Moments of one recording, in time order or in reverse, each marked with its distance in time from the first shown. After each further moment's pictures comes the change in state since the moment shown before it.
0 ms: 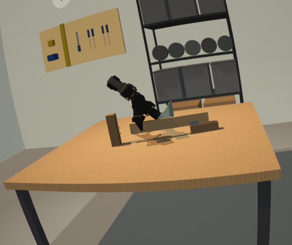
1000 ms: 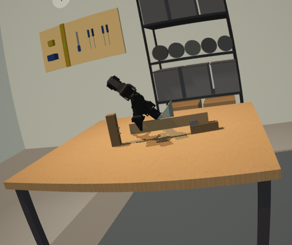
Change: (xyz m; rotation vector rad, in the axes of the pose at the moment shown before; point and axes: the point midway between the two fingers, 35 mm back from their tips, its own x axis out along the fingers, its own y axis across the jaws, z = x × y) arm 0.000 0.001 -0.002 0.003 -0.003 0.001
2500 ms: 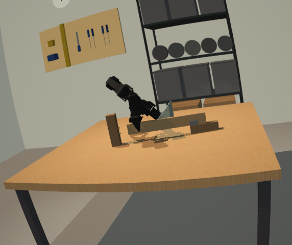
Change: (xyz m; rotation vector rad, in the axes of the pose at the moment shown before) arm 0.000 0.000 -0.013 0.000 -0.003 0.001
